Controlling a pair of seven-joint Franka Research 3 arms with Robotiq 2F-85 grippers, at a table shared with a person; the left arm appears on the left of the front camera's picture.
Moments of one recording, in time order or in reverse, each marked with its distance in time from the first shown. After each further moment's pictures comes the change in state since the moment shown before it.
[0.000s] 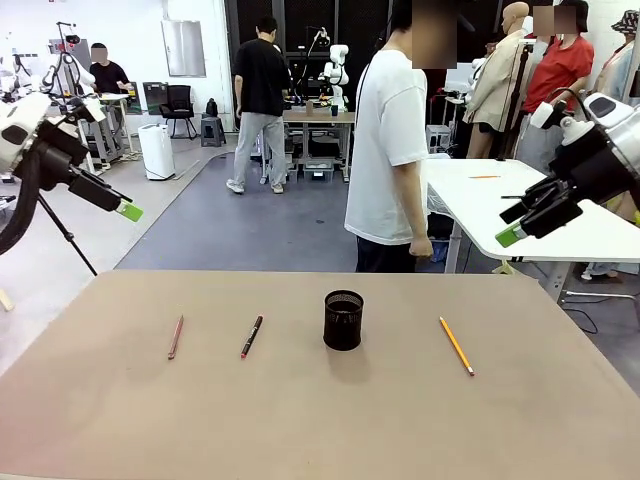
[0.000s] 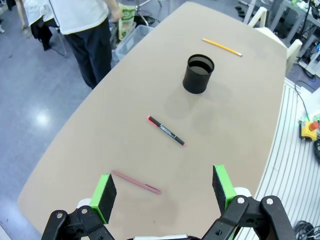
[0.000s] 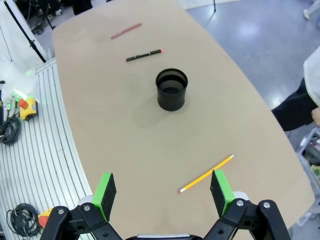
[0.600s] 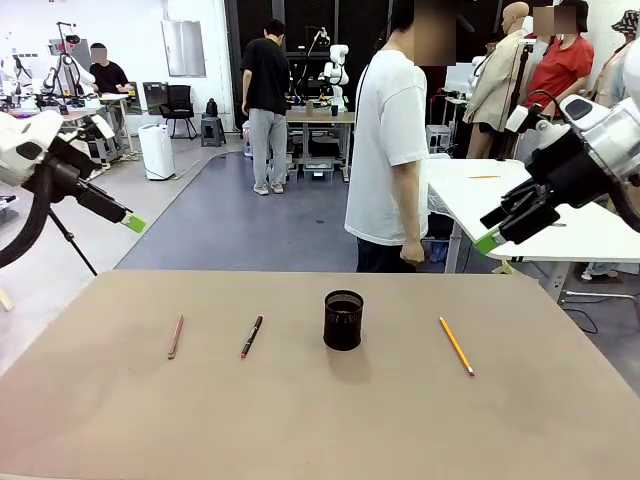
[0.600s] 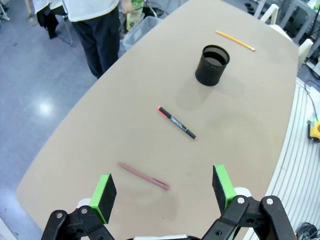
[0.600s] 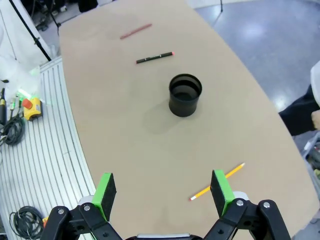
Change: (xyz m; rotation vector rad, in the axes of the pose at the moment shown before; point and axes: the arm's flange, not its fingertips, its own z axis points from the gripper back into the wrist) left arm -0.013 0.018 -0.018 0.031 0.031 0.034; right arm 0.013 0.023 -0.020 0.015 0.011 0.016
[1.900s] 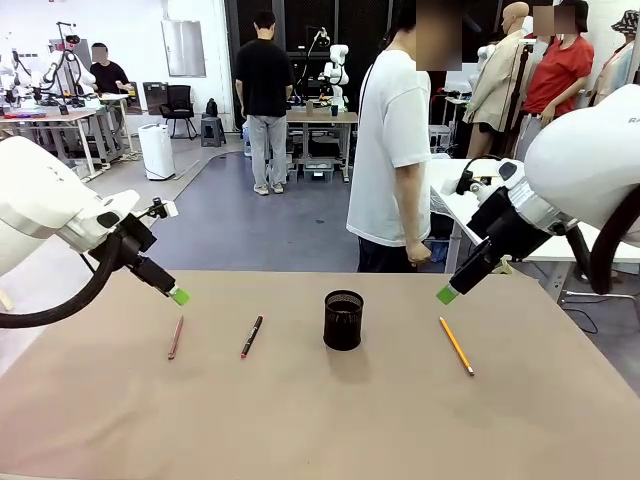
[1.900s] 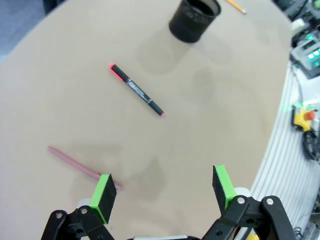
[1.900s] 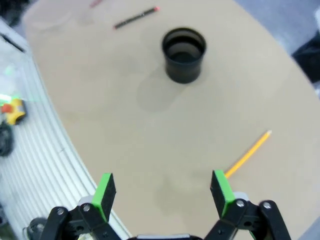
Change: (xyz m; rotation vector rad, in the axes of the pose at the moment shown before) left arm -0.044 -0.016 -0.129 -0.149 0.207 0.147; right arm -0.008 0.022 -0.094 -0.035 0.197 -0.170
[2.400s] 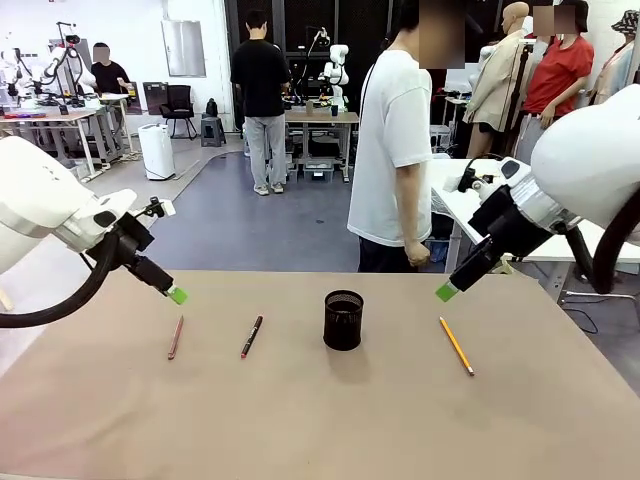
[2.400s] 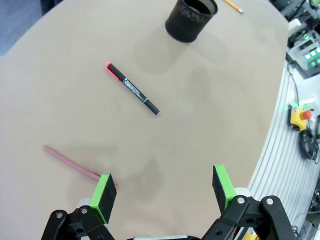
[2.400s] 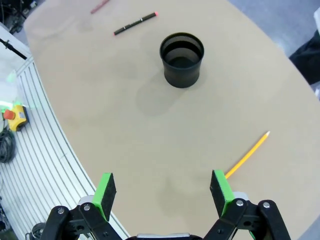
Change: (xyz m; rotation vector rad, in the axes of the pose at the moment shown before) left arm -0.003 0.000 -0.001 -0.029 -0.002 0.011; right arm 0.000 -0.006 0.002 -0.021 -0.024 -0.034
